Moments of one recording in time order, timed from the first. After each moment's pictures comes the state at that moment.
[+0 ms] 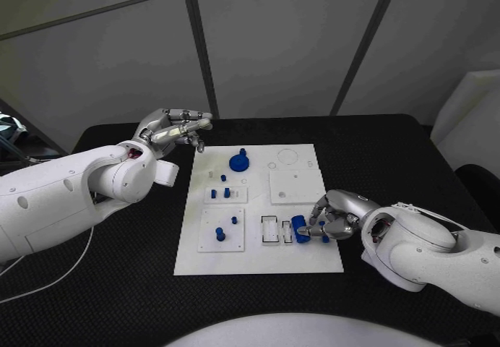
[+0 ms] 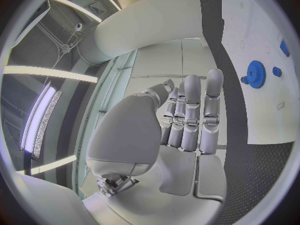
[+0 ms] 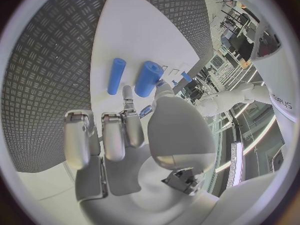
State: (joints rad) left arm 1.17 -0.86 0.04 1.44 -0.11 -0.22 0.32; left_hand 1.40 -0.12 0.45 0.03 0.07 1.03 0.18 0.13 0.07 1.13 0.10 0.27 0.11 1.22 0.02 0.94 0.46 0.13 1.20 0.11 0.54 0.98; right arm 0.96 -1.07 -0.01 1.94 -1.48 -0.33 -0.56; right_hand 1.24 -0.10 -0.14 0.30 0.33 0.97 0.10 0.35 0.29 1.45 0.02 1.43 1.31 1.47 -0.04 1.53 1.31 0.03 1.47 0.07 1.54 1.31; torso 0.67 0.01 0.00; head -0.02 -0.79
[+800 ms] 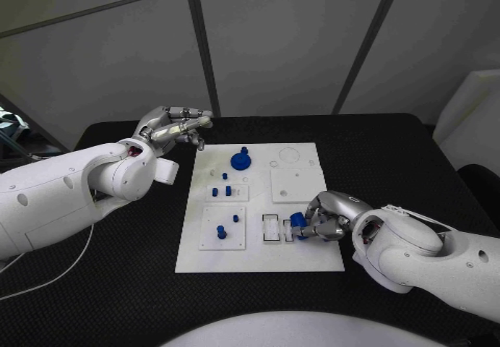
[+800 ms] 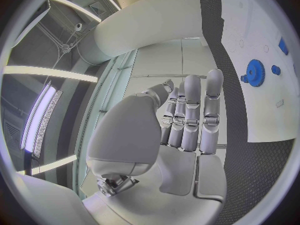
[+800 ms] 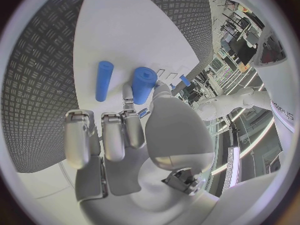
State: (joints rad) left arm 1.17 -0.87 0.04 1.44 -0.11 -0.22 0.32; left_hand 1.40 -0.12 0.45 0.03 0.07 1.03 0.18 0.13 0.07 1.13 0.10 0.27 0.11 1.22 0.02 0.94 0.46 0.13 1.20 0.11 0.54 0.98; right arm 0.93 -1.02 0.00 1.92 -1.54 -0.34 -0.58; right_hand 1.30 -0.05 -0.14 0.28 0.44 0.97 0.10 0.39 0.32 1.46 0.02 1.43 1.31 1.47 -0.04 1.53 1.31 0.03 1.47 0.07 1.54 1.31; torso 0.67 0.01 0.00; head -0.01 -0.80
